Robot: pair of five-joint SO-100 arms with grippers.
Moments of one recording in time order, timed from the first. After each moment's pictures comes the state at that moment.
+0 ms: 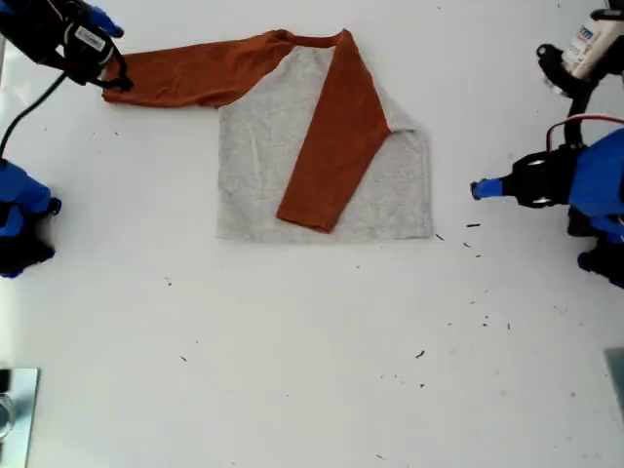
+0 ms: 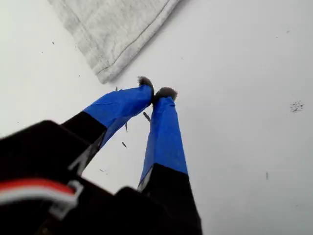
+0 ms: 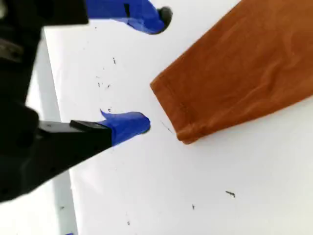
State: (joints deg) arm 0 -78.4 105.0 115.0 72.0 21.2; arm 1 23.3 196.3 165.5 77.7 -31.8
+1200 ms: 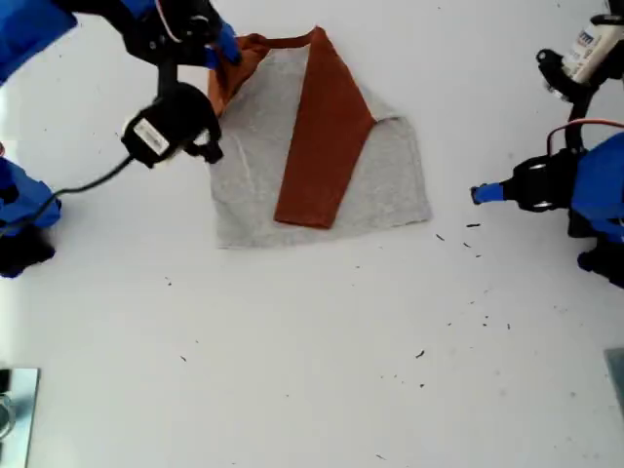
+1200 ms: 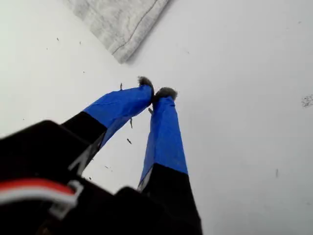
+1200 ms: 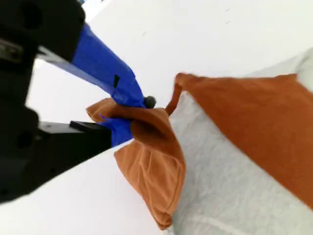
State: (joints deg) arm 0 -34.3 92.4 72.8 74.4 14.9; arm 1 20.8 199.0 166.0 79.5 -29.2
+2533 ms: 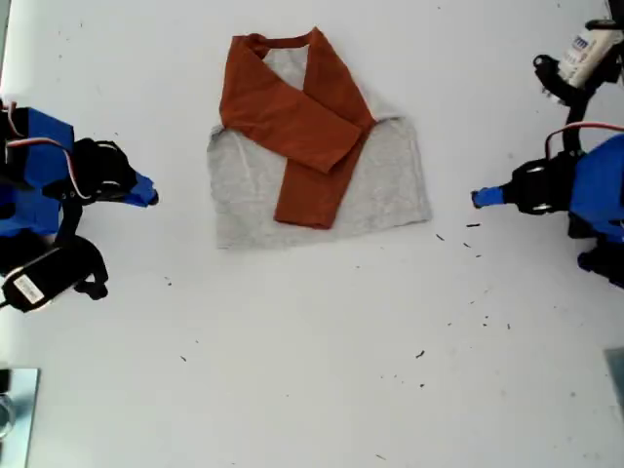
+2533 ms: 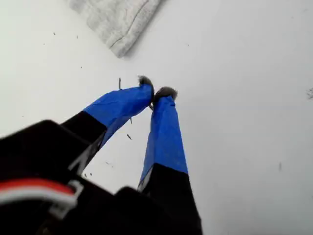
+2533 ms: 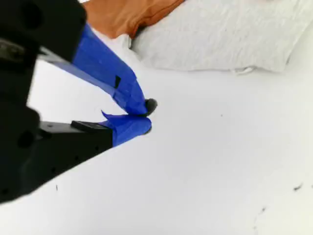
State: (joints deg) arm 0 -17.3 150.4 150.5 64.3 1.9; arm 1 20.0 191.3 162.5 79.5 -28.2
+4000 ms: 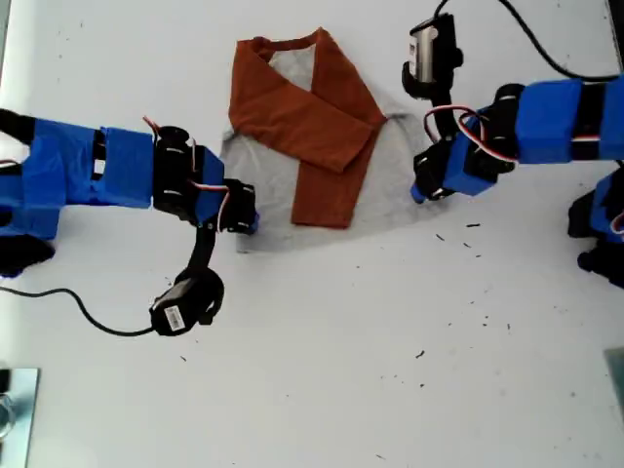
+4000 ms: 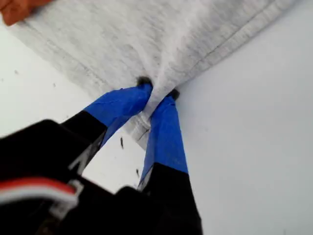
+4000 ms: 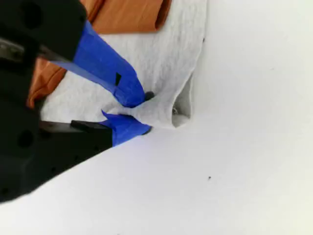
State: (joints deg) arm 0 -8.3 81.9 99.4 57.1 8.3; arm 1 20.1 112.4 121.0 60.1 -37.1
